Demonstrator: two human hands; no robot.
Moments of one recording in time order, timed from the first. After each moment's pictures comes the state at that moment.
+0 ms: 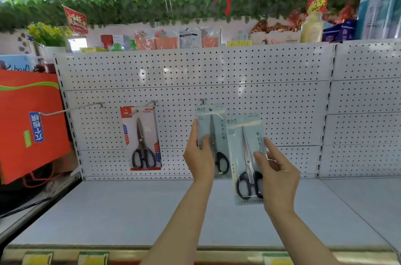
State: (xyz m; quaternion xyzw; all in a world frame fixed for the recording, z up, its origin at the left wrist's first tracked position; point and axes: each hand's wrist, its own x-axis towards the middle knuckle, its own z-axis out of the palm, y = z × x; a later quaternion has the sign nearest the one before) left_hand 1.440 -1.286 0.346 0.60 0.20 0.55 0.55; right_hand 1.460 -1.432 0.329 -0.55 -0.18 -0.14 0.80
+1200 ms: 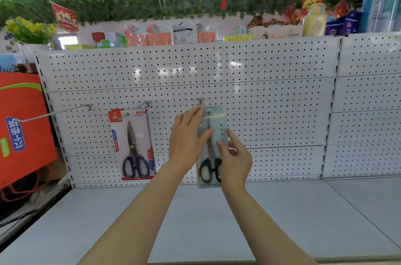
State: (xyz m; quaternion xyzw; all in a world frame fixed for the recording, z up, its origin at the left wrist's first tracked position) left_hand 1.455 -1.205 0.381 0.87 0.10 0.48 0.09; right_hand 1.496 -1.314 0.331 -0.52 -0.16 -0.07 0.84
